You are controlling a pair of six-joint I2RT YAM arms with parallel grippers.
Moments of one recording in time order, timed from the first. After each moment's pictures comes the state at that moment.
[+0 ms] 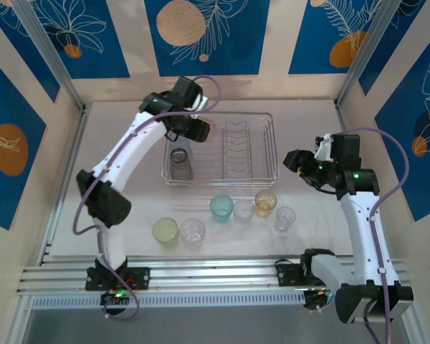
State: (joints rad) left arm -0.60 1.98 2.19 -1.25 -0.10 -0.08; right arm -0.05 0.97 1.06 -0.95 -0.49 0.55
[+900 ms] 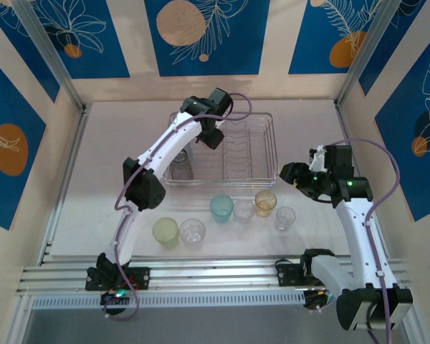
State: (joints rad) left arm -0.67 2.37 2.54 -1.37 -0.28 0.05; right arm -0.02 0.93 0.94 -0.93 -0.48 0.52
